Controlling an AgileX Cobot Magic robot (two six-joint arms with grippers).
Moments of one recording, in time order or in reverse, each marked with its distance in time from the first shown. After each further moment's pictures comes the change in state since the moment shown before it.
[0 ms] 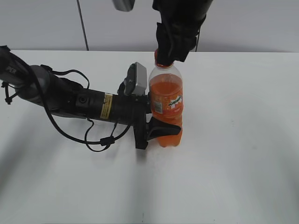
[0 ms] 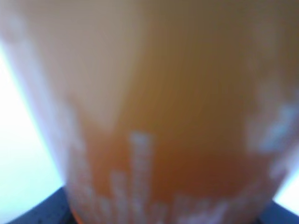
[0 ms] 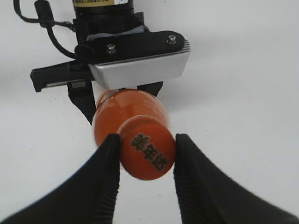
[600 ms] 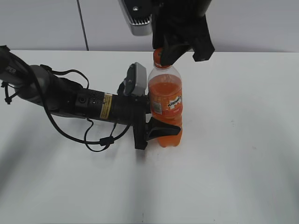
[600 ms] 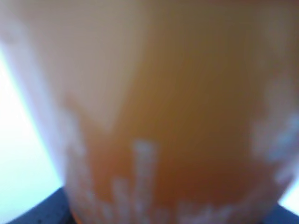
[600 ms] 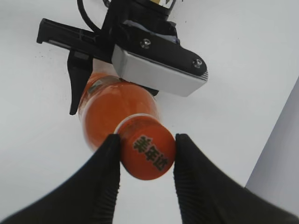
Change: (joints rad) left arm 0.002 0.000 0.000 0.006 -0.002 0.001; right arm 0.000 0.000 -0.002 0.029 -0.002 -0.519
